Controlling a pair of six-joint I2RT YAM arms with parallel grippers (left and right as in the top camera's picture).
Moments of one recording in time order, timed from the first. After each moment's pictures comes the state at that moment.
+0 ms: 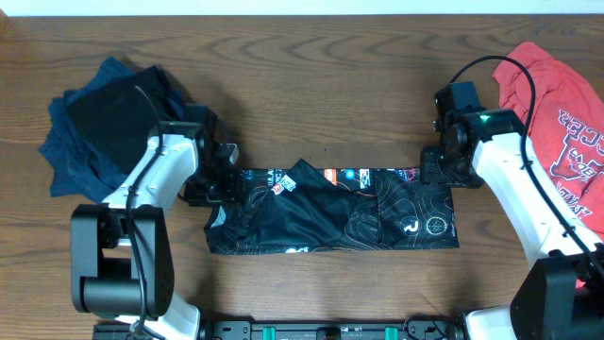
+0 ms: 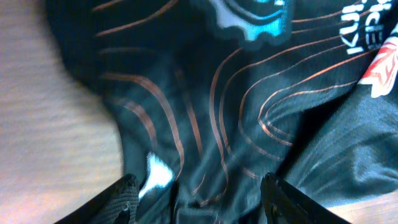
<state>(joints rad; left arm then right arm) -0.07 1.75 1.07 -0.99 0.21 0.02 0.16 1.61 1.21 -1.09 0.09 0.27</state>
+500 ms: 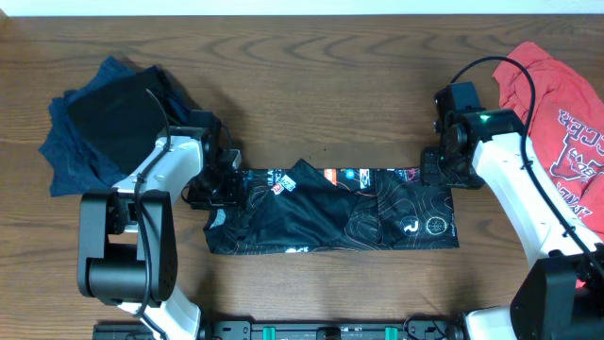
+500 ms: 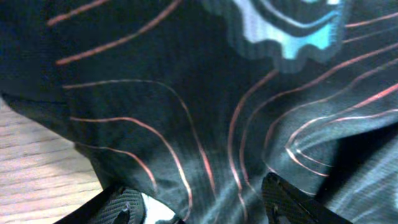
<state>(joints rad) -0.07 1.82 1.04 -0.93 0.17 0.02 0.16 1.61 1.21 -1.10 0.09 0.28</state>
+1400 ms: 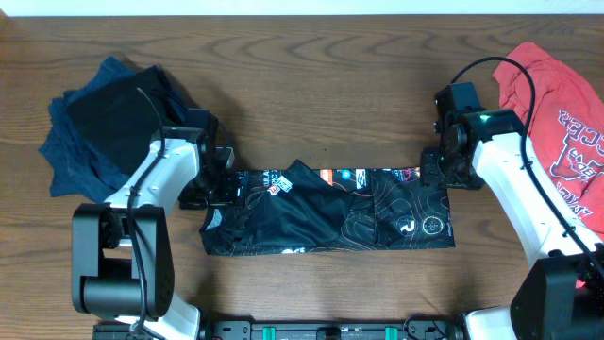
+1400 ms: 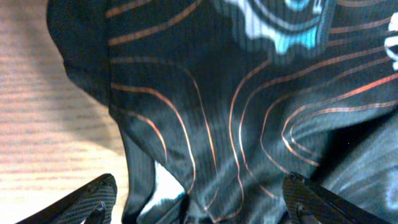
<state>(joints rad) -0.07 1.75 1.04 -0.95 0.12 -0.02 0.16 1.61 1.21 -1.11 0.09 0.28</state>
